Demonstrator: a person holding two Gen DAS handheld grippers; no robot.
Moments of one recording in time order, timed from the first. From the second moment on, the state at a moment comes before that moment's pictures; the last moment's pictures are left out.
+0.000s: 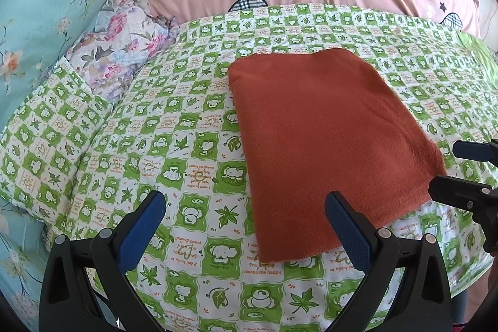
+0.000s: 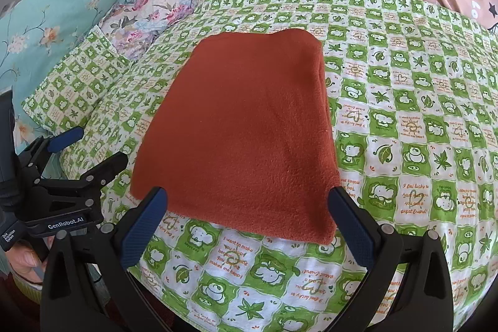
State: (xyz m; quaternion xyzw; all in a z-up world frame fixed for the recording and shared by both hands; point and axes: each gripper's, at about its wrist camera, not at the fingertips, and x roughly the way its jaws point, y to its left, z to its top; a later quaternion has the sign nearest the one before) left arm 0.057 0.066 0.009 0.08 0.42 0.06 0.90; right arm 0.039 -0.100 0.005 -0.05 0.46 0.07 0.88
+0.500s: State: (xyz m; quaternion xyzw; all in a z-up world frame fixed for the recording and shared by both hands) left arm 0.057 0.065 0.009 0.08 0.42 0.05 0.90; right arm 0.041 -0.100 0.006 -0.06 0.46 0.07 0.88
